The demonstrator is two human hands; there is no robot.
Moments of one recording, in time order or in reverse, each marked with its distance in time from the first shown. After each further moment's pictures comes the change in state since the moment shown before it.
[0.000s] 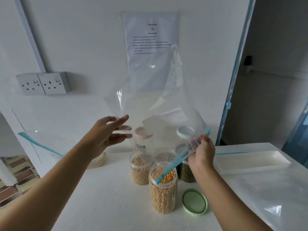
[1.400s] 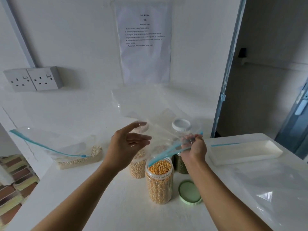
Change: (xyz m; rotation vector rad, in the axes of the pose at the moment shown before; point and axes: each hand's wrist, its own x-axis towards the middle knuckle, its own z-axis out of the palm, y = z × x) left_hand -0.027 -0.068 0.049 0.478 -0.095 0.524; right_hand 0.015 0.024 -0.016 0.239 0.003 0.145
